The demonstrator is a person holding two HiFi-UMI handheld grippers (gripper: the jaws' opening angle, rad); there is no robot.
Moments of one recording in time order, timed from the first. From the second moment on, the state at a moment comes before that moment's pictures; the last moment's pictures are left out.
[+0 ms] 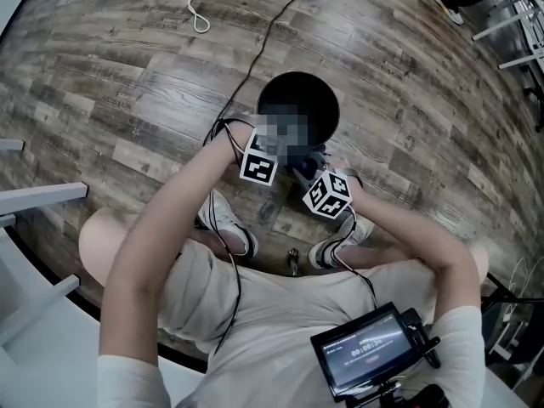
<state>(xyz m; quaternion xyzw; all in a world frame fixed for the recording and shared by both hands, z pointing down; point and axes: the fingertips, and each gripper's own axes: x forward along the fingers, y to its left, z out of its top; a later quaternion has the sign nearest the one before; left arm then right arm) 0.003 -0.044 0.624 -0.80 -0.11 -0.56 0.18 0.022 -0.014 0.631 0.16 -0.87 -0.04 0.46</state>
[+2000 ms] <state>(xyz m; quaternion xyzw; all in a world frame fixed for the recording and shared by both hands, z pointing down) -0.001 -0.046 0.625 -0.79 -0.11 -0.57 0.20 0.022 -0.018 0.652 0.18 -0.87 0.01 0.46</state>
